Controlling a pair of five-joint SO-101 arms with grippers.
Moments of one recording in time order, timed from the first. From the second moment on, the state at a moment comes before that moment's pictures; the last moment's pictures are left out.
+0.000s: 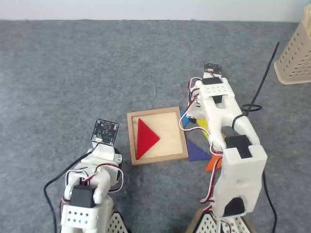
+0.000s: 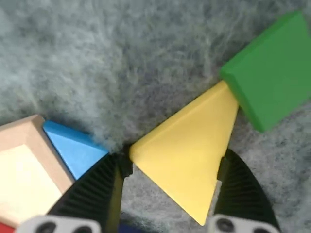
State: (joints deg) left arm 1.0 -103.4 97.6 72.0 -0.7; right arm -12.7 25.5 4.0 68.4 -19.9
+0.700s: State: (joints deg) left arm 1.0 -103.4 97.6 72.0 -0.7; right arm -16.5 12.4 7.3 75.5 -10.0
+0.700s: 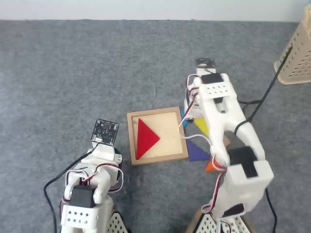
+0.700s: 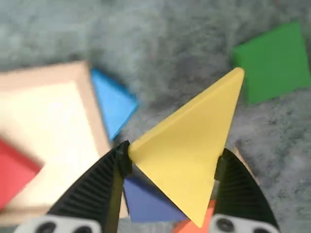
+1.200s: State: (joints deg) left arm 1.0 -103.4 97.6 72.0 -0.7; right arm -31.8 13.3 3.5 75.7 23.3
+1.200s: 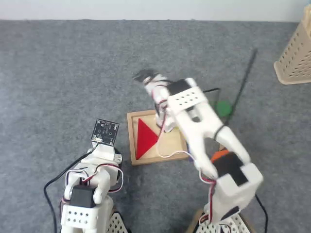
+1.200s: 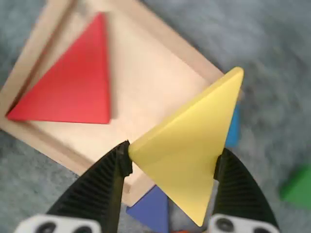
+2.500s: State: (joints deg) left arm 1.0 -103.4 97.6 72.0 -0.7; right arm -37.2 24.1 -3.3 75.6 53.2
